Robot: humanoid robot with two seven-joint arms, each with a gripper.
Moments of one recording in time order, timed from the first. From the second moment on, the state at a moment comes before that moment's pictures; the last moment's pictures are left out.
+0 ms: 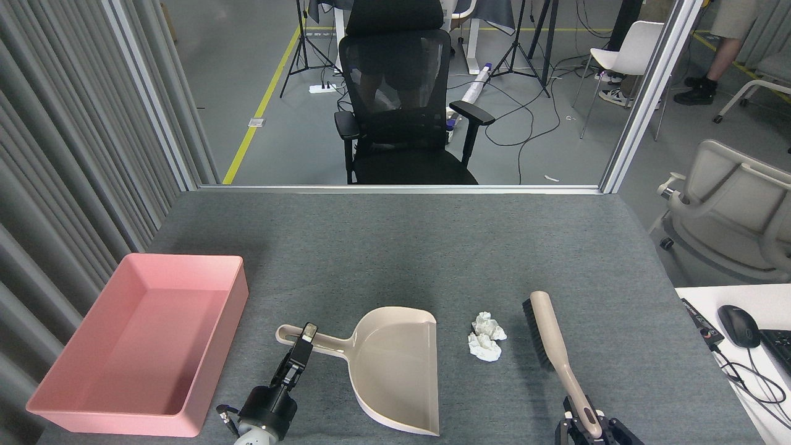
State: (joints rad) left arm -0.22 -0.12 0.14 -0.96 -0.60 -0.57 -0.13; right arm 0.16 0.06 -0.29 -1.39 1.55 -0.42 -0.17
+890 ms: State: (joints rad) left arm -0.24 -0.12 0.14 -1.00 -0.72 -0.53 -0.13; right arm 0.15 0.19 0.12 -1.35 1.54 -0.23 -0.17
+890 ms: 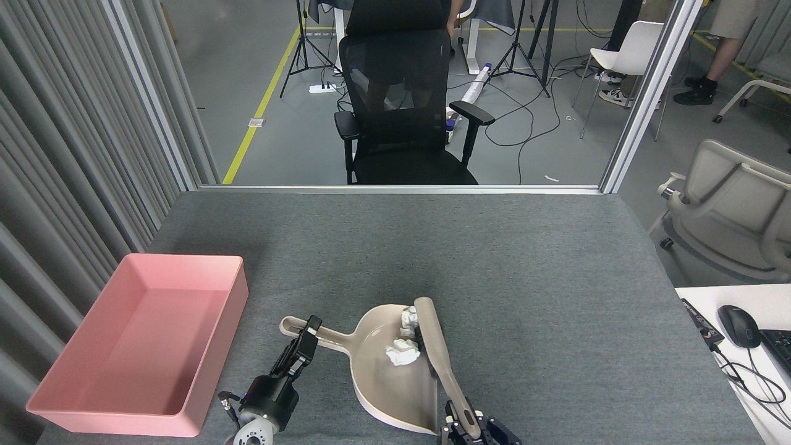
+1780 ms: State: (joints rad) left arm -0.24 -0.12 0.13 -0.99 -0.67 -0.50 -0.12; right arm 0.29 0.12 0.01 -1.57 1.36 -0.21 -0.21
